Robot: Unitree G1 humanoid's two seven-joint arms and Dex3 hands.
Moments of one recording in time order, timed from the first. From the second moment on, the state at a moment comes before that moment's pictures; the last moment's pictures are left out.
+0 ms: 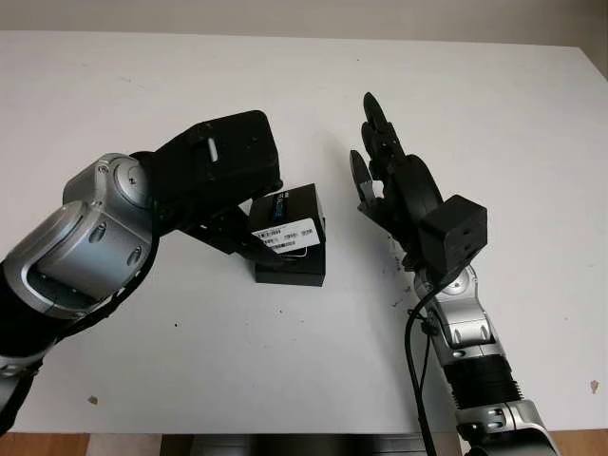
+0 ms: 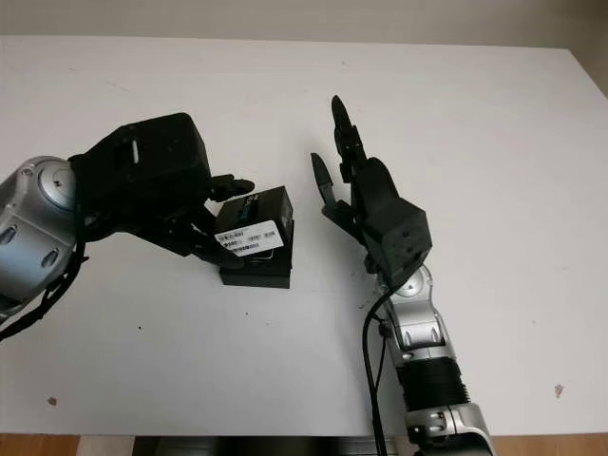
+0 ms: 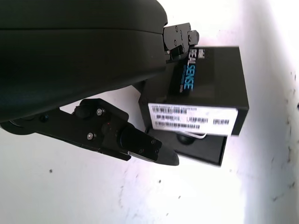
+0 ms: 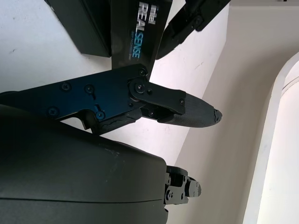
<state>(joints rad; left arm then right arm) -0.93 0.83 -0.53 -0.45 0.03 1.21 -0.85 -0.45 -0.13 0.02 0.26 -0.05 -0.14 0.10</state>
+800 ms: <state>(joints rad) -0.84 1.05 -0.46 -0.62 0.37 0.54 -1.21 -0.48 -0.14 0.02 0.27 -0.04 -0.14 0.12</state>
